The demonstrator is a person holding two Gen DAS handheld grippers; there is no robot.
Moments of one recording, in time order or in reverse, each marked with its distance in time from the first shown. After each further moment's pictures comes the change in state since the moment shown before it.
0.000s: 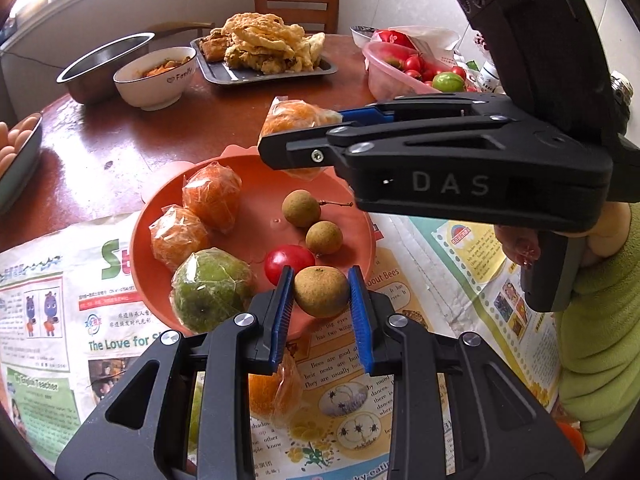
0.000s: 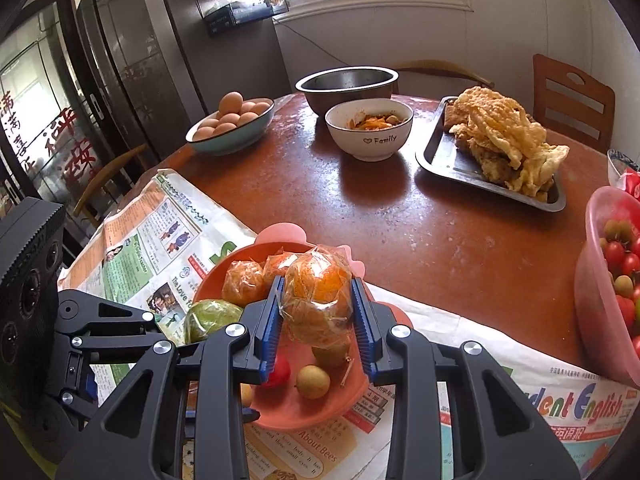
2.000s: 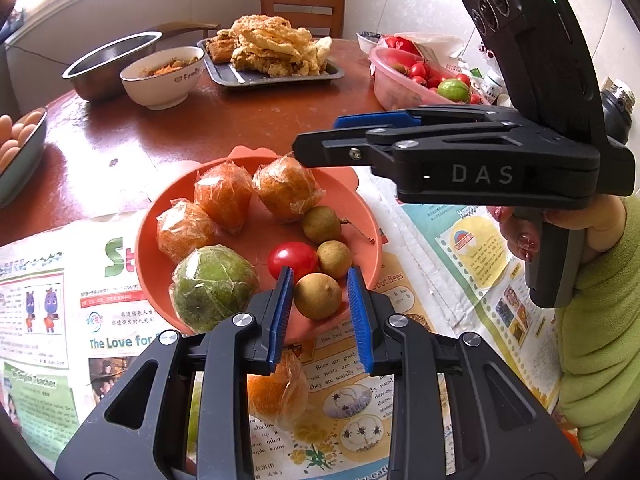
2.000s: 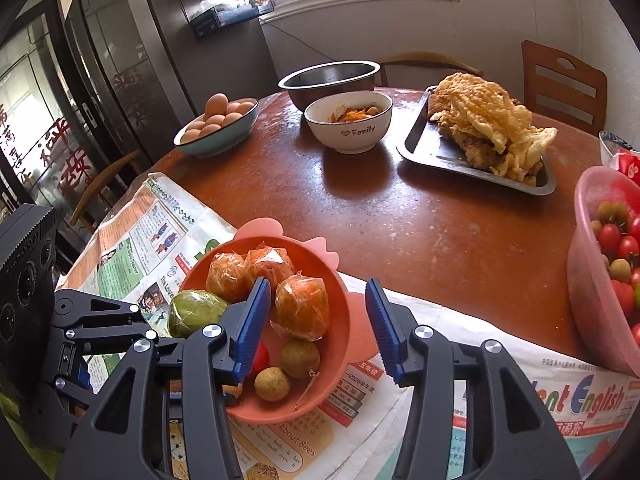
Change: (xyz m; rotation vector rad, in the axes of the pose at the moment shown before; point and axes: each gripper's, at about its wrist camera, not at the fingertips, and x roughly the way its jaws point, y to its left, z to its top) left arm -0.003 0.003 -0.002 -0.022 -0.026 0.001; right arm -0.009 -0.017 -0.005 0.047 -0.008 -0.013
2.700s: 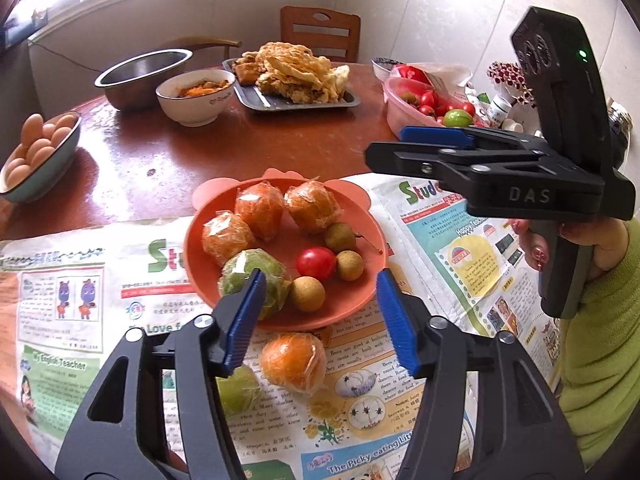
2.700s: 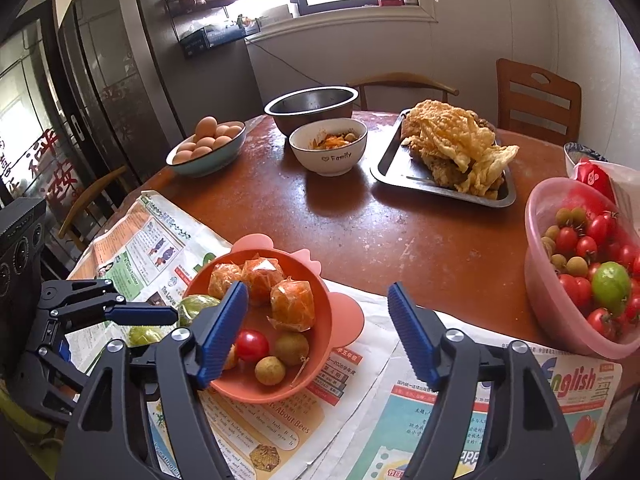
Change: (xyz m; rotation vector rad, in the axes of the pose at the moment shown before) left arm -0.038 0.010 -0.003 -0.046 -0.068 0.049; right arm -0.039 0.007 -0.003 0.012 -0.068 -0.081
